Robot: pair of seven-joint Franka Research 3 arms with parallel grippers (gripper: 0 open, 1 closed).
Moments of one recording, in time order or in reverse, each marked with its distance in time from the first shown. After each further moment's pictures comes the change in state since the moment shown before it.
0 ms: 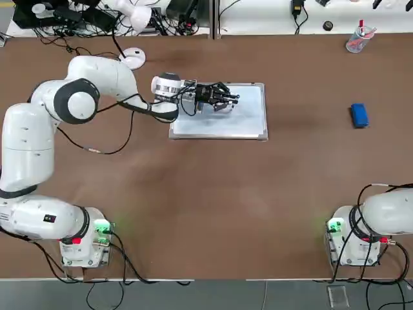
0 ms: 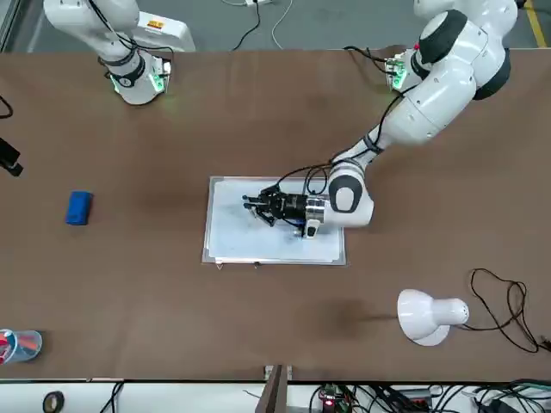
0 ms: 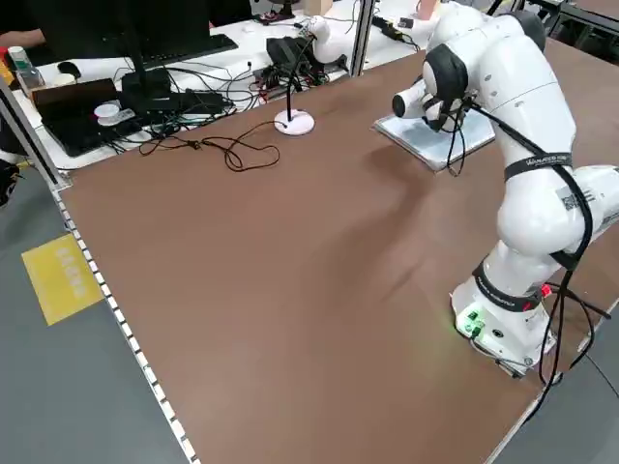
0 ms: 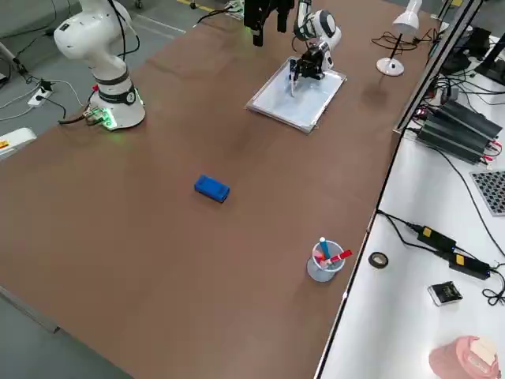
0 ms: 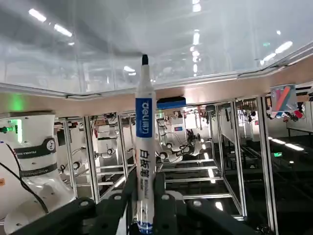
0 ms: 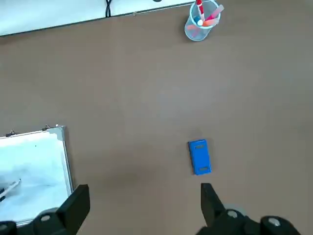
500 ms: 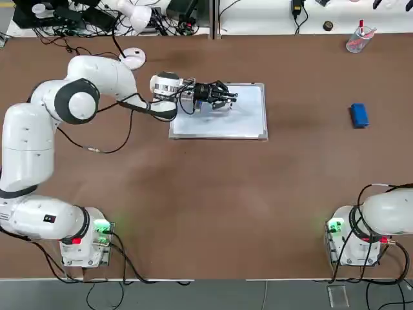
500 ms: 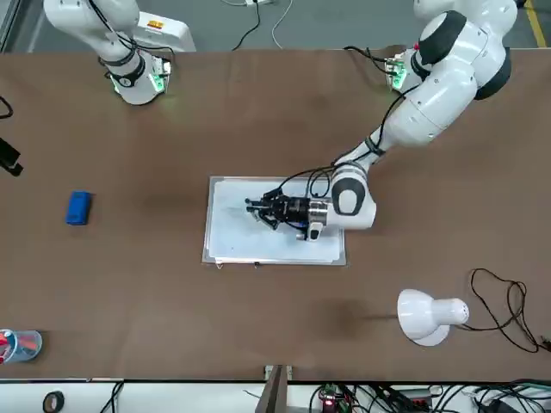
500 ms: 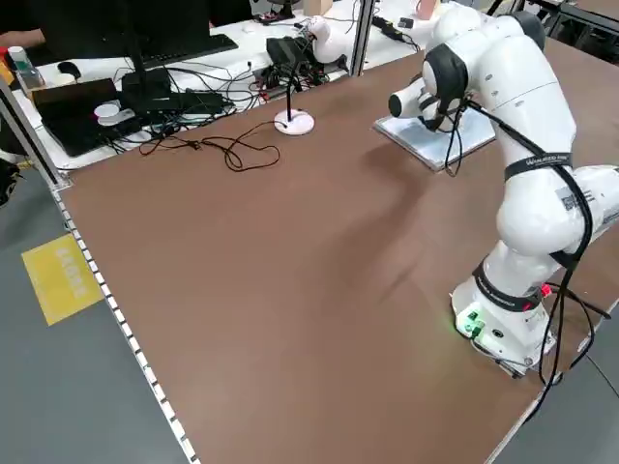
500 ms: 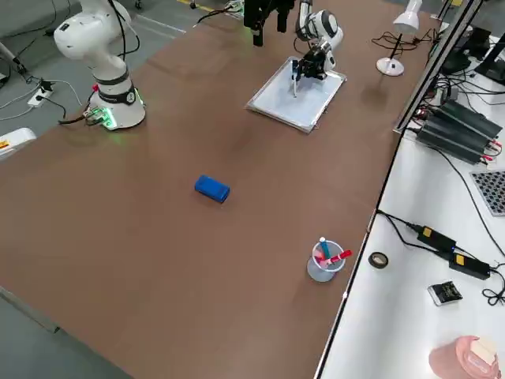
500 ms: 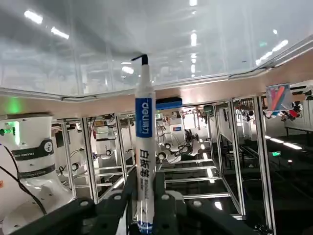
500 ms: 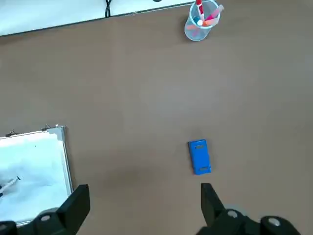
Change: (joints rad) left arm -0.003 0.000 0.015 0.012 0.000 -0.006 0.000; right arm -0.001 0.000 0.000 0.000 0.000 0.001 0.000
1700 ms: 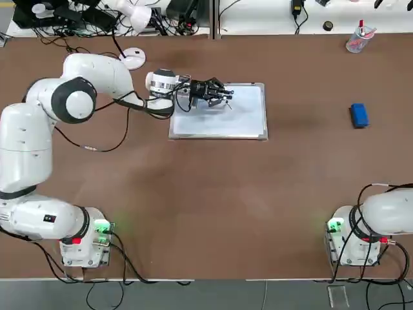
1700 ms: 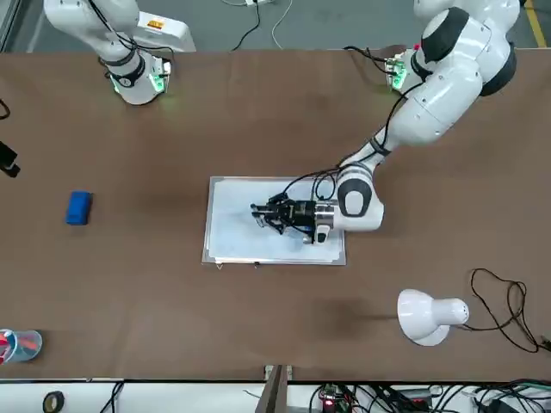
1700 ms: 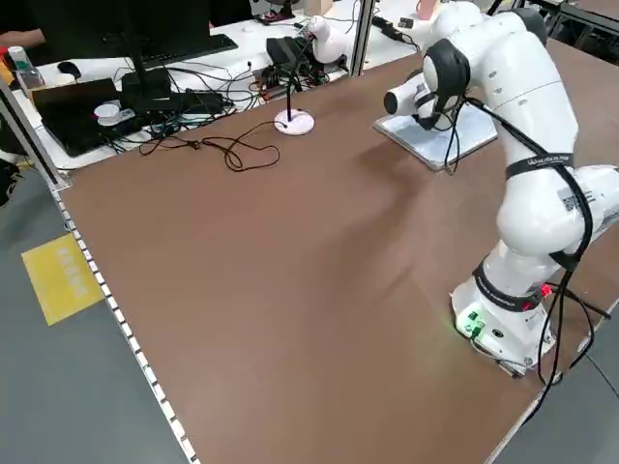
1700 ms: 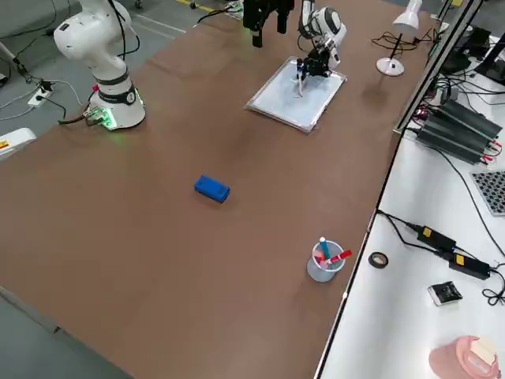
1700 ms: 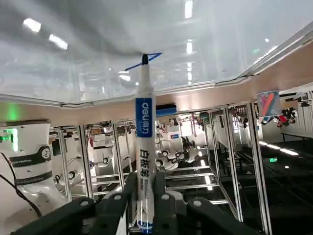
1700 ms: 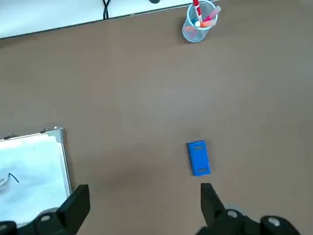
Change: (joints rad) left arm 0.009 -0.048 0.026 -0.043 0.000 0.012 -0.009; right arm -0.007 0.004 0.000 -0.001 0.000 0.009 0.000
